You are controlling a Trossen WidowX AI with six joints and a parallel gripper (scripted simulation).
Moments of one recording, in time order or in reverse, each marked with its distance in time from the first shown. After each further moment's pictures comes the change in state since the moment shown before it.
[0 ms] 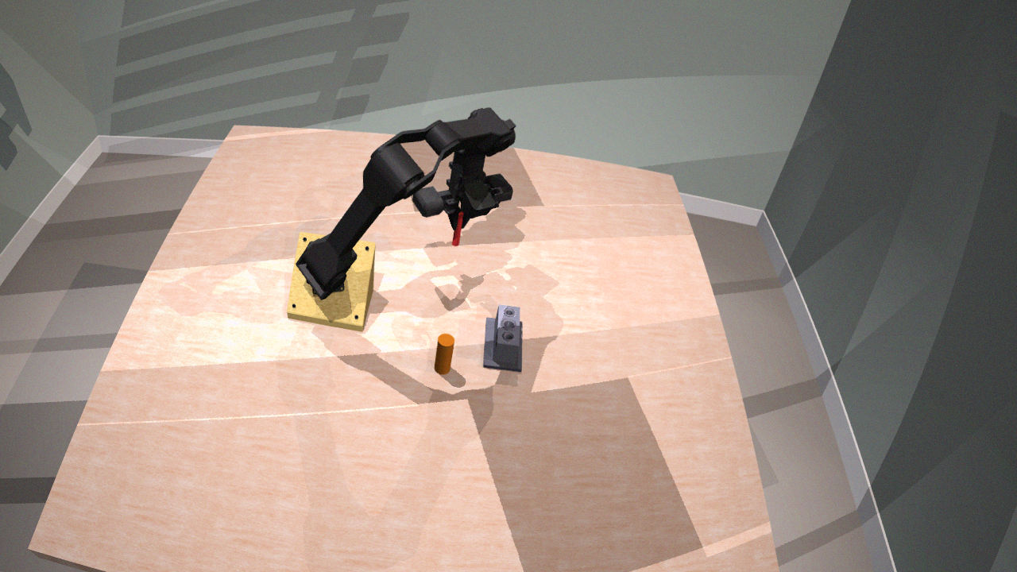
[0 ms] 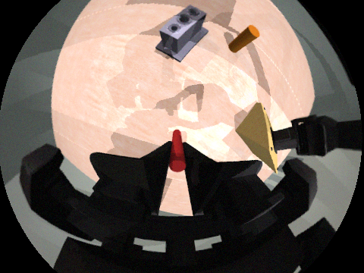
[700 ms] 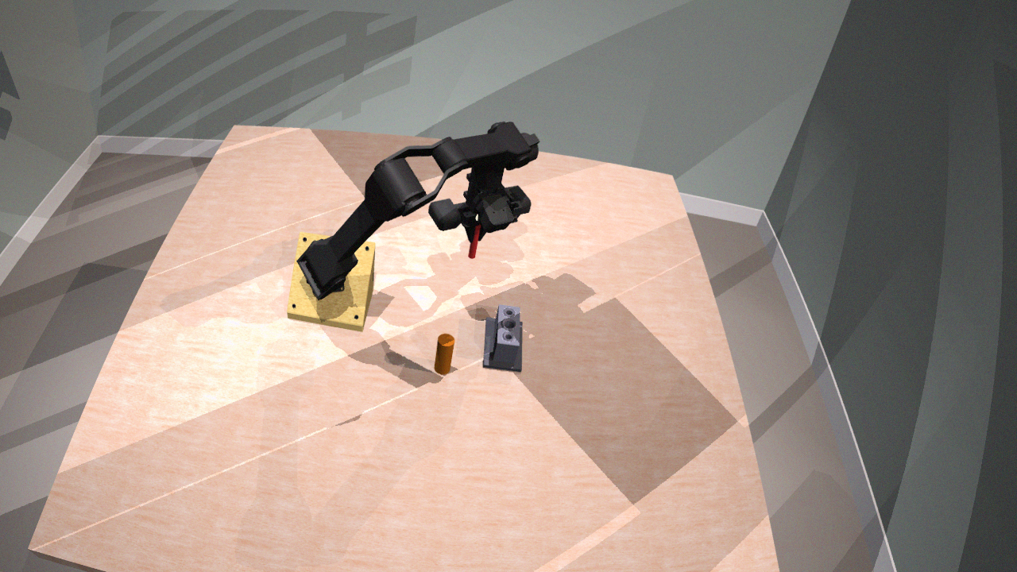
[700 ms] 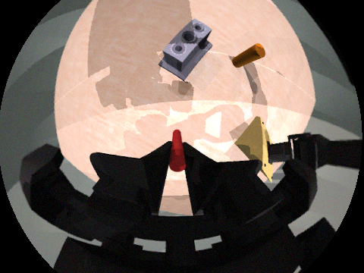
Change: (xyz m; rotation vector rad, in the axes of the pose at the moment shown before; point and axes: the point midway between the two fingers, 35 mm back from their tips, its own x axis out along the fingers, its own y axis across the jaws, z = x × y) arm -0.003 0.013 0.047 0.015 0.015 0.007
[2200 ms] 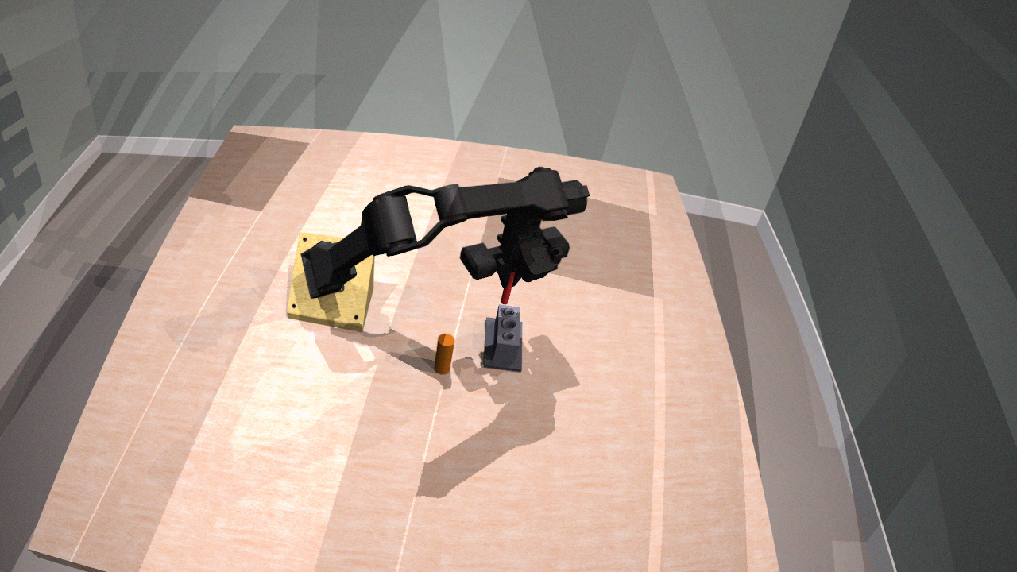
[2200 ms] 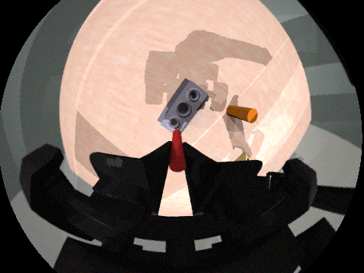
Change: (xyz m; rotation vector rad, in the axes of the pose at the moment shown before) arm -0.004 0.003 0.132 -0.004 -0.013 -0.002
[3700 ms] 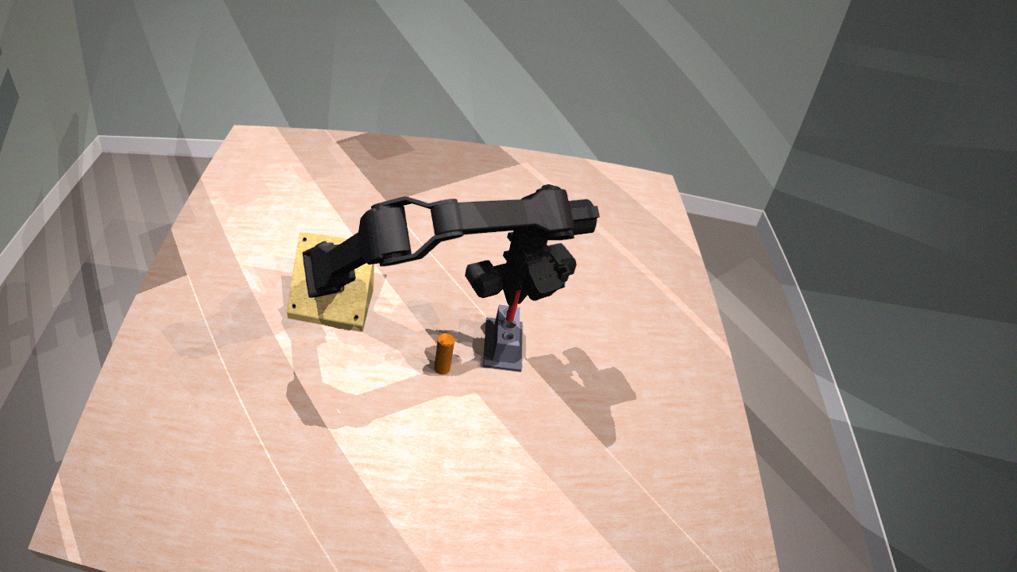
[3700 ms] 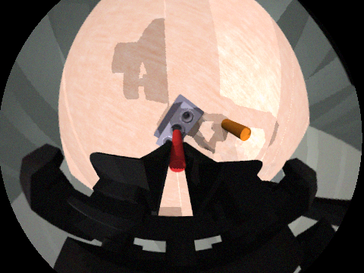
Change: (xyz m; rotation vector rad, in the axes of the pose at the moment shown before) arm 0.005 -0.008 0.037 0.000 -0.009 -0.008
